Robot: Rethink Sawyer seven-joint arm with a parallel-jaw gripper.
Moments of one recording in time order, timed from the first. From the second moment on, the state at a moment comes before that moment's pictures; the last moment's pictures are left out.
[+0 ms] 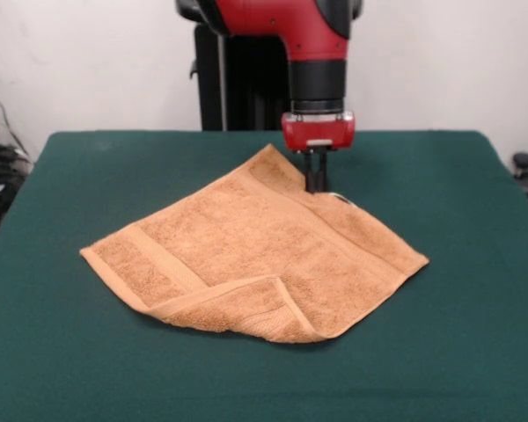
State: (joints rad) arm -0.26 -0.37 0.00 2.17 -0.24 -0.59 1.71
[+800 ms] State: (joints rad) arm -0.20 -0.63 0.00 2.18 -0.10 -0.16 1.71
